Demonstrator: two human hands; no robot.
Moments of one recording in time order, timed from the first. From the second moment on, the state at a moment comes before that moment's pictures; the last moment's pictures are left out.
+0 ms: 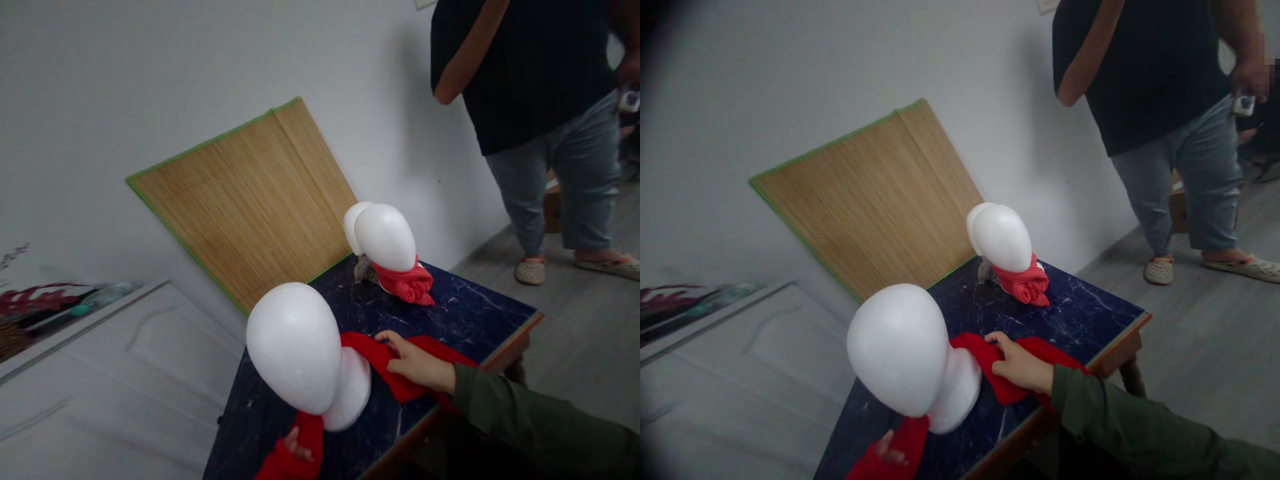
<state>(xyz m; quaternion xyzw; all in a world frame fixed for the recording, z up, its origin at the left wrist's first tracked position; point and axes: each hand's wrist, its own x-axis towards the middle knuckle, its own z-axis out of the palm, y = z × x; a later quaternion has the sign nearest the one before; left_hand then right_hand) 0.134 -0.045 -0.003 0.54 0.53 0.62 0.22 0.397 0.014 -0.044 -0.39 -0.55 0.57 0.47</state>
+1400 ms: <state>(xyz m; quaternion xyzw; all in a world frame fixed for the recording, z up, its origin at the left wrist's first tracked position) 0.143 -0.053 -0.039 0.27 0.47 0.63 0.55 0.385 0.070 -0.039 -0.49 -0.79 0.18 0.33</state>
